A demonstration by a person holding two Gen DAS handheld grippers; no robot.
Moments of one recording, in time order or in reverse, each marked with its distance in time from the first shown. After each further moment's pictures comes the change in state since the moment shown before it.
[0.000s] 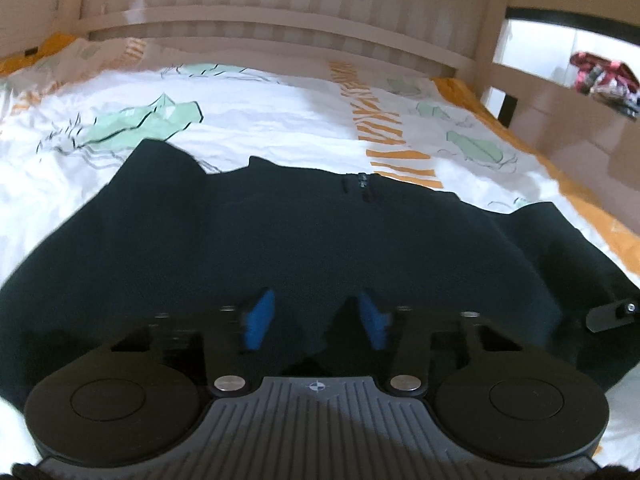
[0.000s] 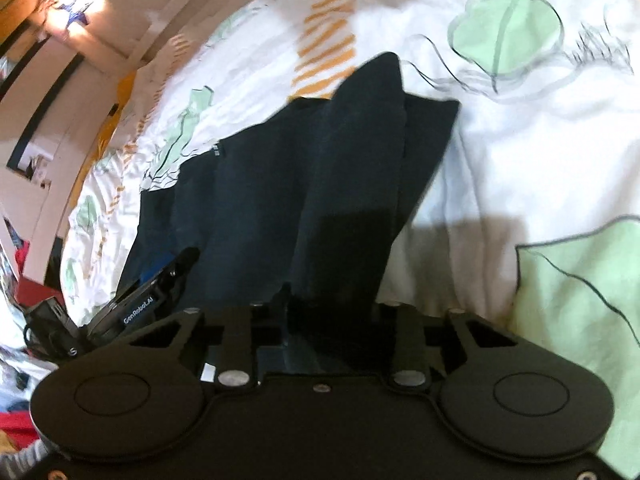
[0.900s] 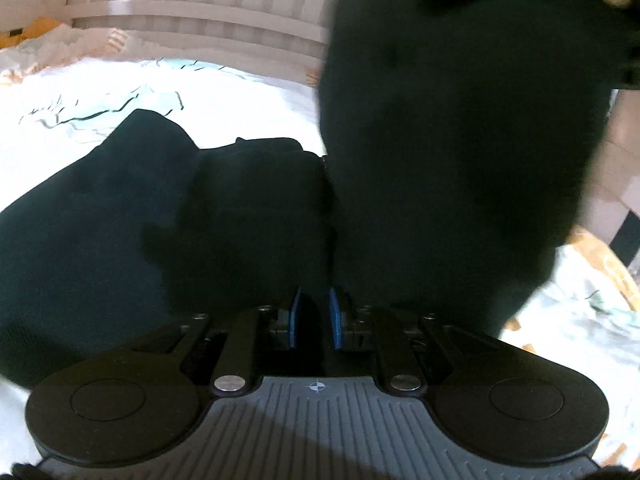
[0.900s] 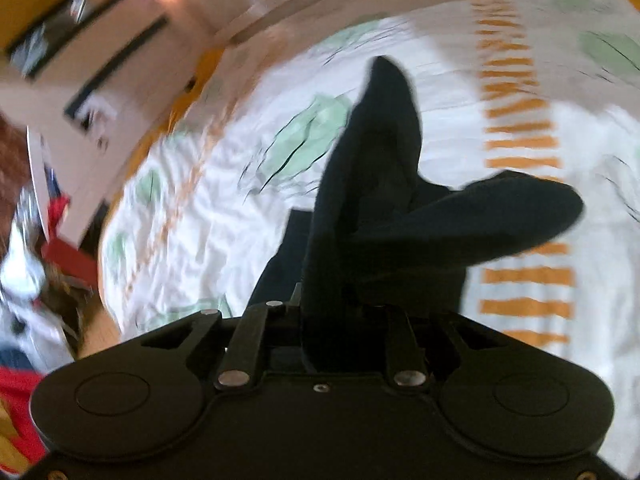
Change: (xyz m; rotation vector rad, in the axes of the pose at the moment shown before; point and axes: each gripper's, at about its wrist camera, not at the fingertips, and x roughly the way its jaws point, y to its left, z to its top) left arm -0.014 0.016 -0.026 -0.038 -0.032 -0.127; right arm 0.046 0.216 0.039 -0.247 0.018 0.068
